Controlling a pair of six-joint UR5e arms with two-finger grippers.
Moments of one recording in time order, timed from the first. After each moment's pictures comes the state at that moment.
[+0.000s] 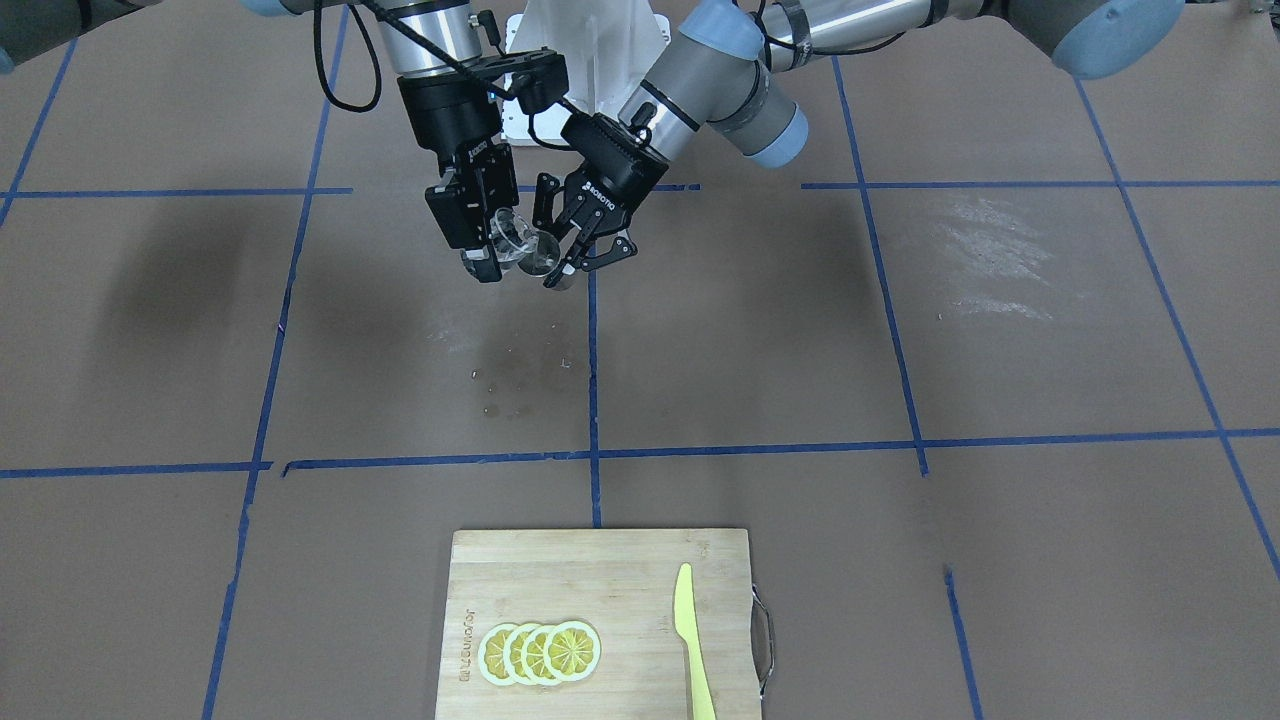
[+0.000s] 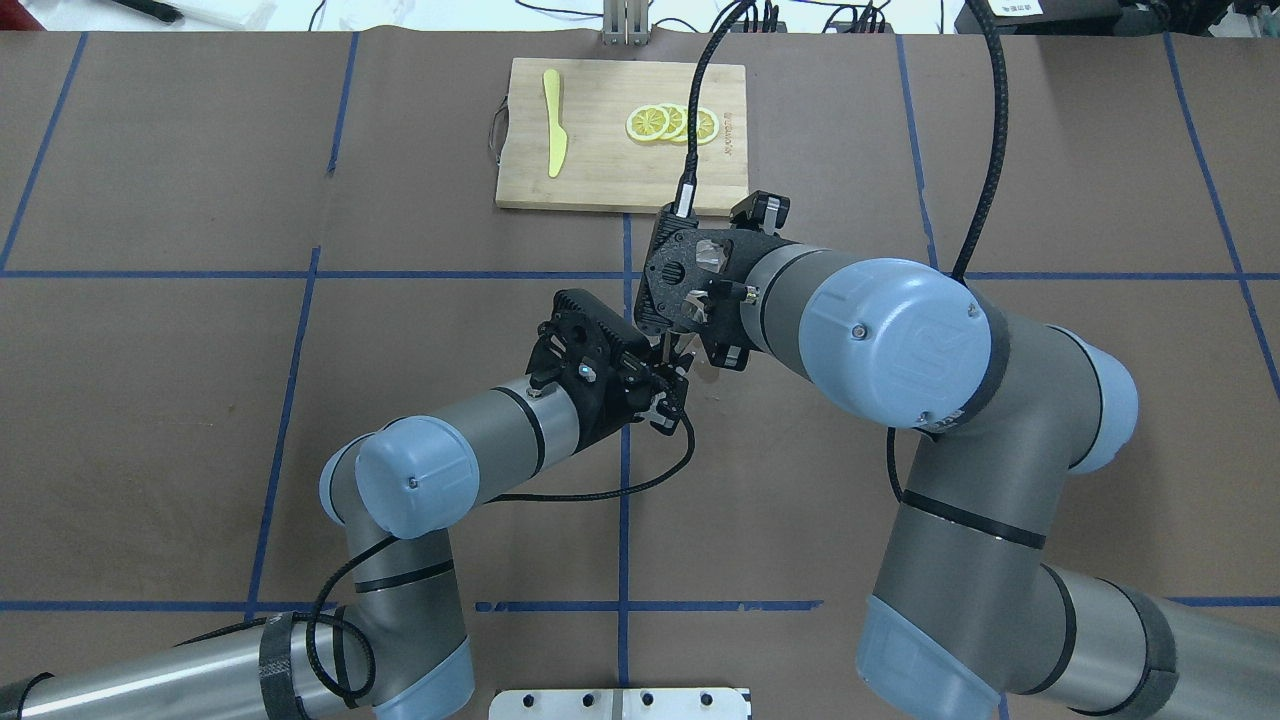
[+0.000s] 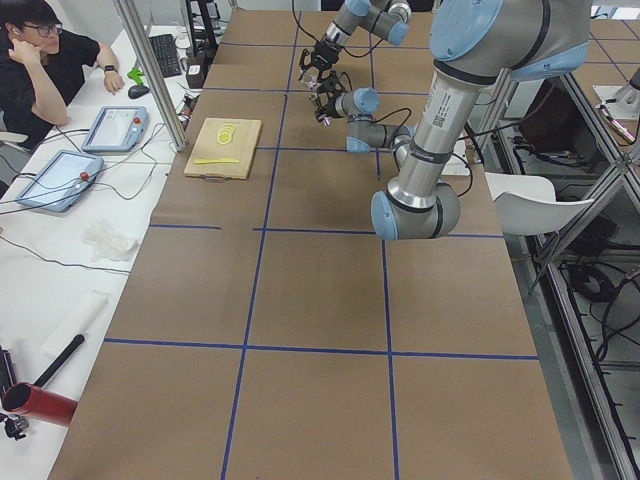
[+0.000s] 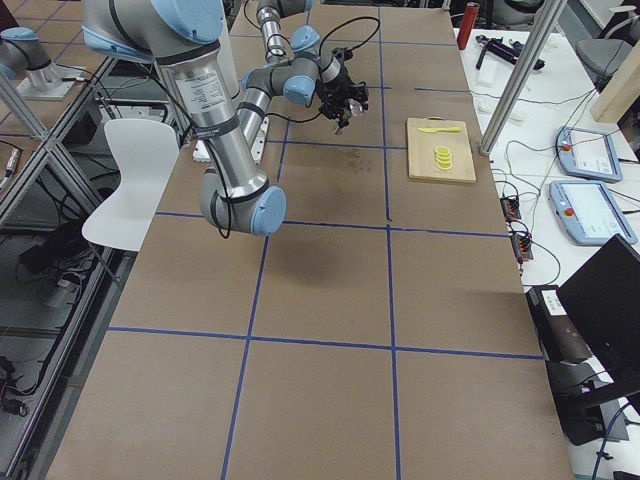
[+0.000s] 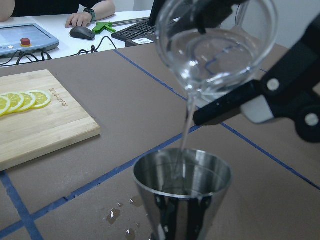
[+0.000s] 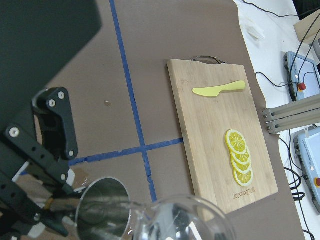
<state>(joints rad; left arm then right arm) -0.33 -2.20 -1.56 -2.56 -1.34 -0.66 0.46 -1.00 2.03 -1.53 1.36 -0.14</state>
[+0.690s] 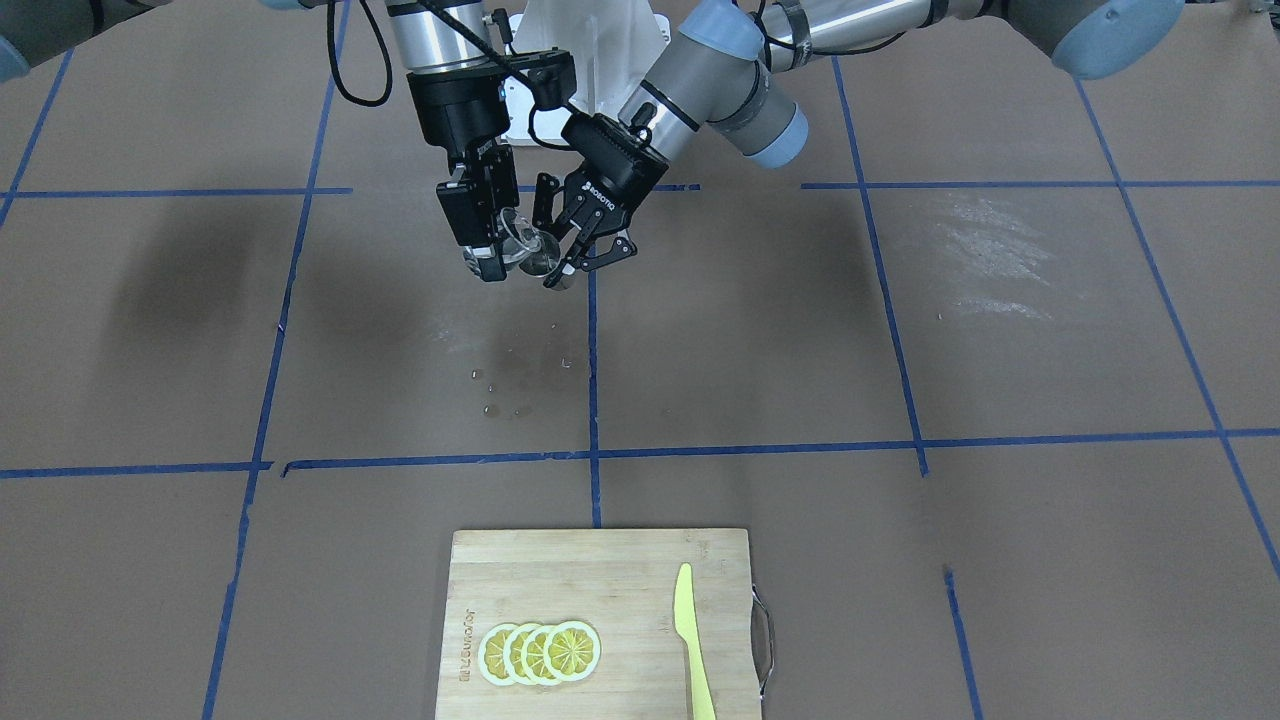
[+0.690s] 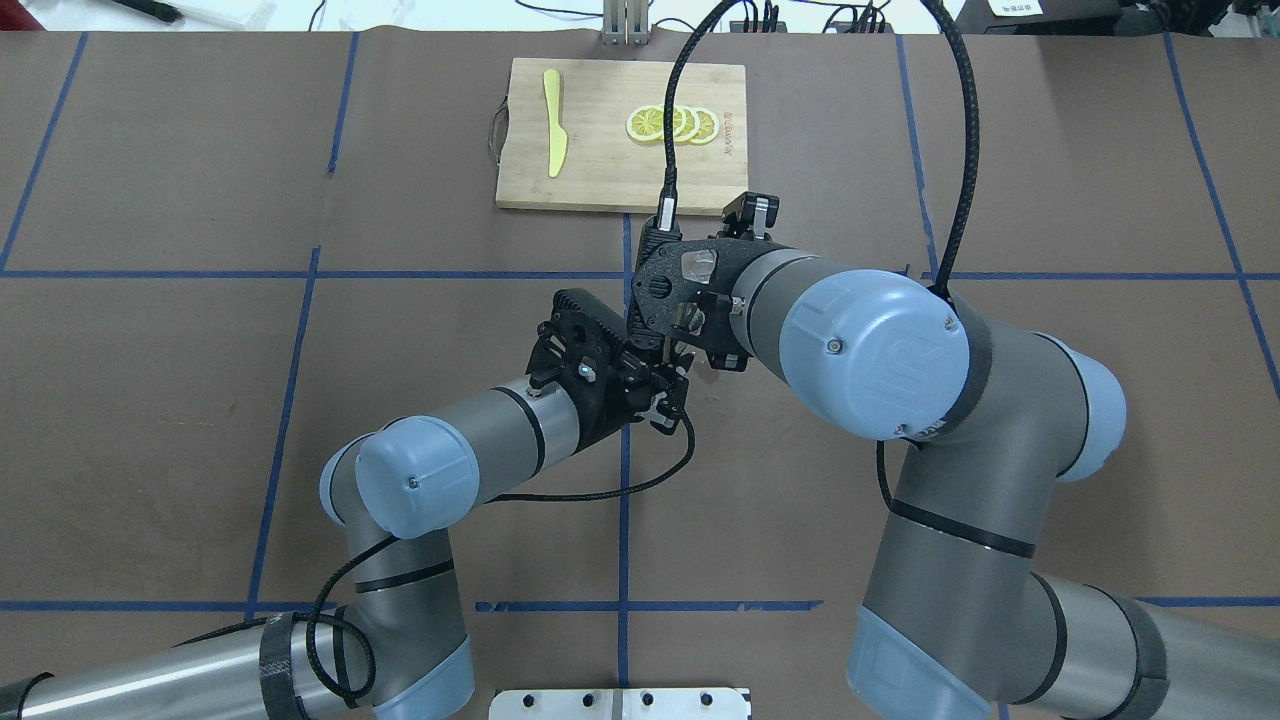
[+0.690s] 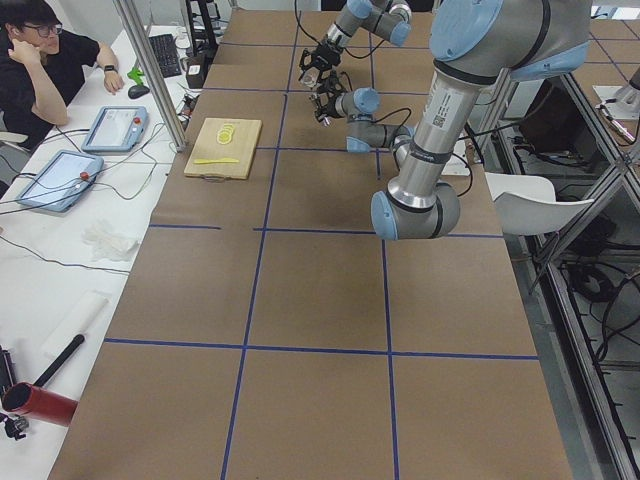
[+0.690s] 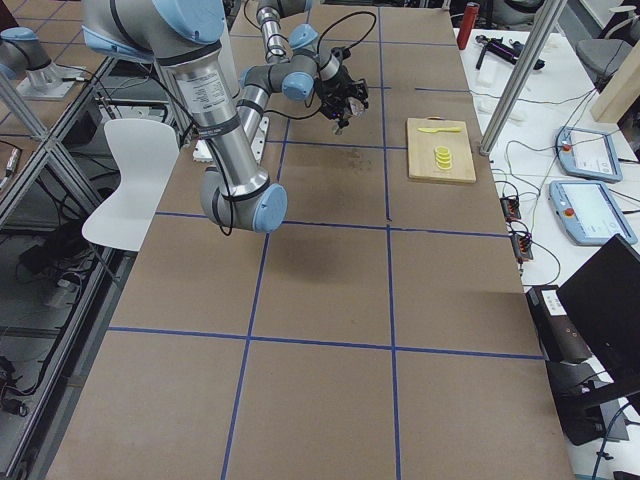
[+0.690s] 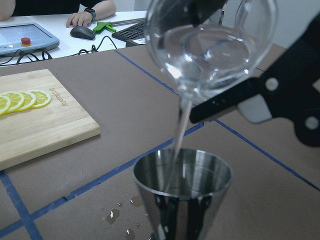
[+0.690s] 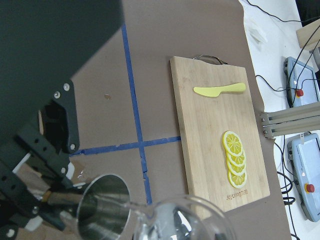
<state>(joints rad) -0.33 -2.20 -1.56 -2.57 -1.34 -0.67 0.45 -1.00 2.03 -1.55 1.33 -0.20</state>
